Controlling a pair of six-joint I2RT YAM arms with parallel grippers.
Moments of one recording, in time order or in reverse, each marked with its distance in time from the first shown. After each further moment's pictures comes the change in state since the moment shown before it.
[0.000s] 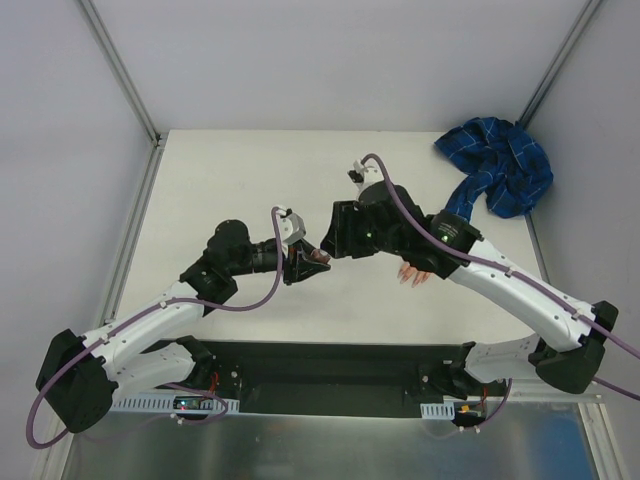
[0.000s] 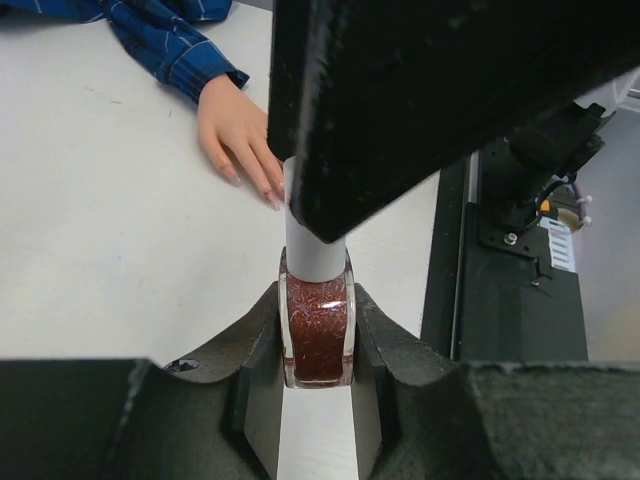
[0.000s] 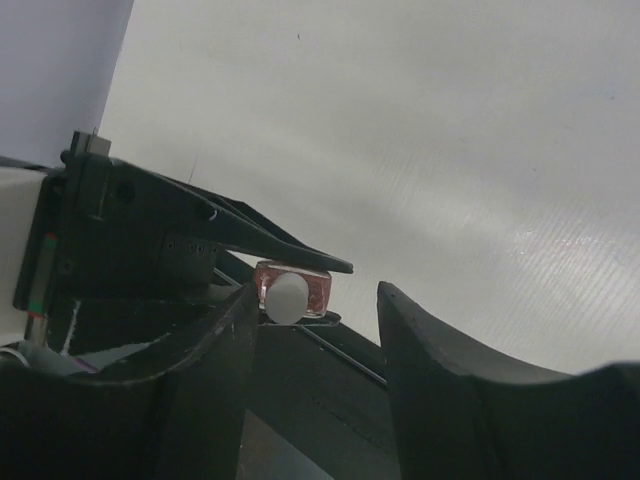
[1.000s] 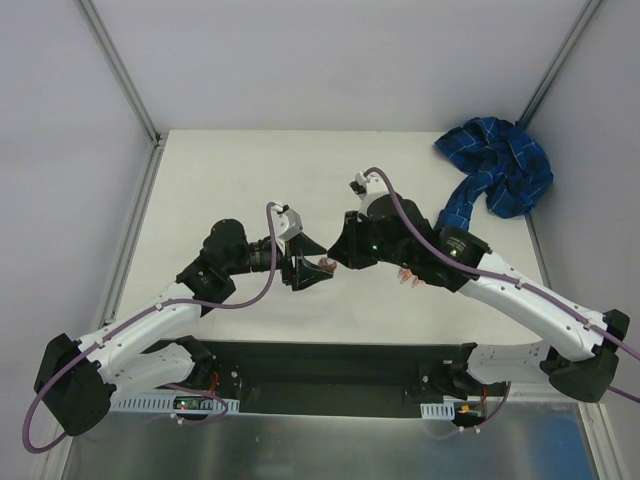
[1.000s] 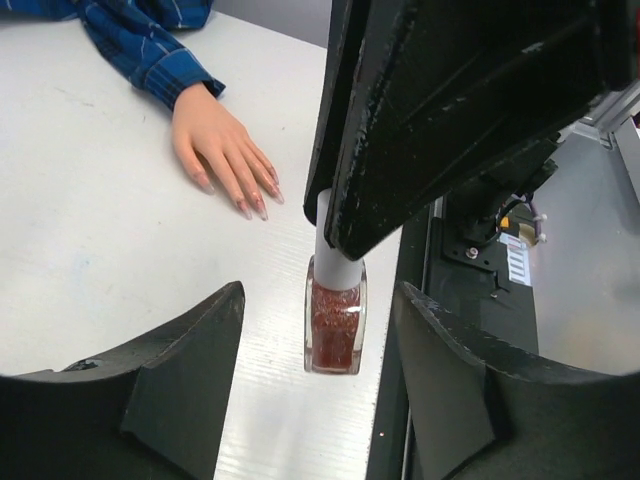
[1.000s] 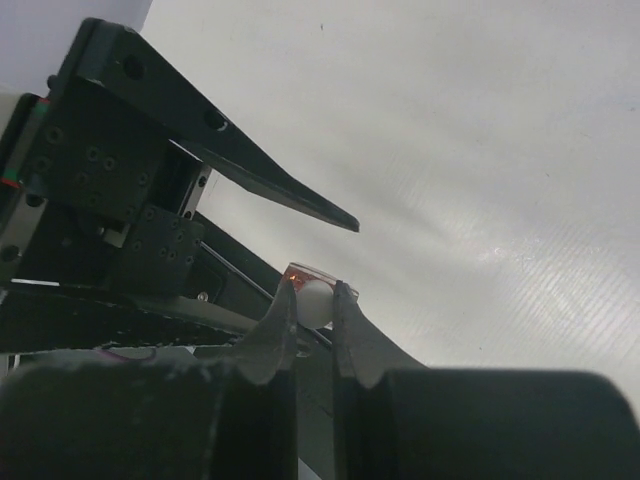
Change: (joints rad) left arm 0.000 -0.018 0.020 -0.013 0.027 -0.095; right arm 0.033 -0.092 -0.130 0.082 -0.040 -0.069
